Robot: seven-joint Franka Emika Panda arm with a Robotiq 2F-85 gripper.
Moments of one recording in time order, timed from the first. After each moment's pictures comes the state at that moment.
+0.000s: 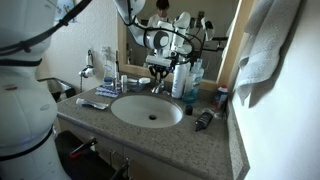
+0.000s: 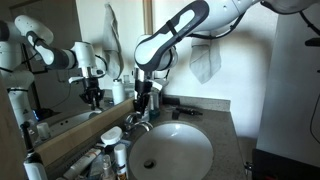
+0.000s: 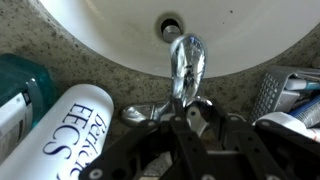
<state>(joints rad) -0.02 0.32 0.05 -1.87 0.09 2.32 -0.33</state>
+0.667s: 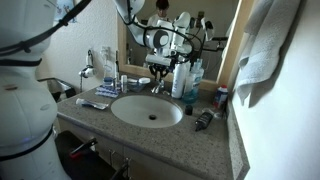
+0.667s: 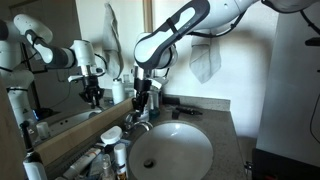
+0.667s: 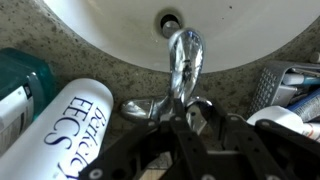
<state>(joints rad) -0.02 0.32 0.05 -1.87 0.09 2.33 -0.33</state>
